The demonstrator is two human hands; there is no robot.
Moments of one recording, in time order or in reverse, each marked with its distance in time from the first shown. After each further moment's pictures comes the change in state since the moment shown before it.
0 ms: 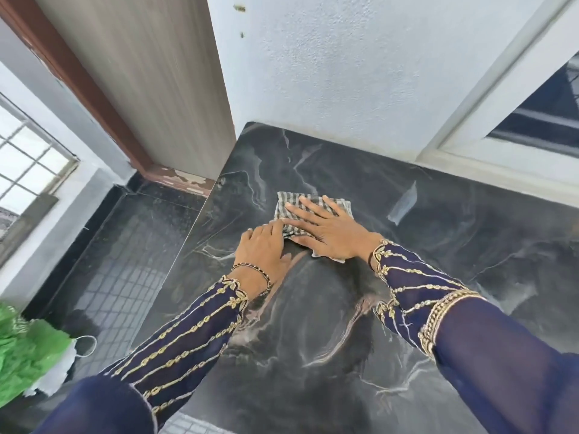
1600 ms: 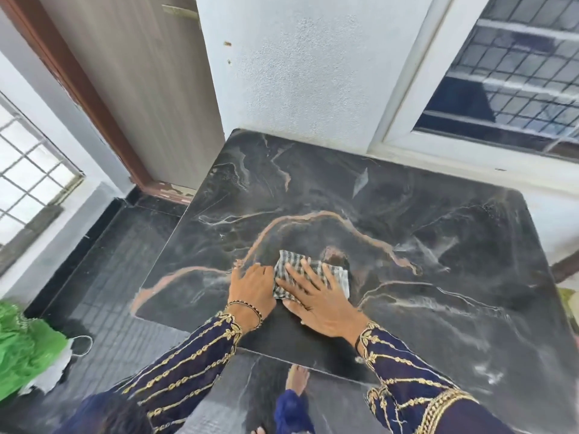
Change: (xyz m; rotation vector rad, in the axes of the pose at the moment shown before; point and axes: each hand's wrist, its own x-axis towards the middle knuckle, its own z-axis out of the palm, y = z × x) left_hand -0.171 0.057 0.040 0.095 -0.042 -0.024; right_hand -0.196 -0.158 0.077 0.093 -0.004 0.214
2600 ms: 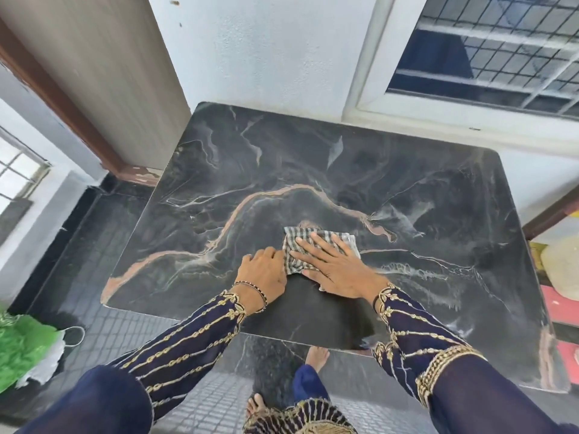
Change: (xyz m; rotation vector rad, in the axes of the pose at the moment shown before) left_hand 0.007 0.055 0.008 -0.059 -0.108 0.184; right_hand -0.039 0.082 -0.003 -0.045 0.026 -0.032
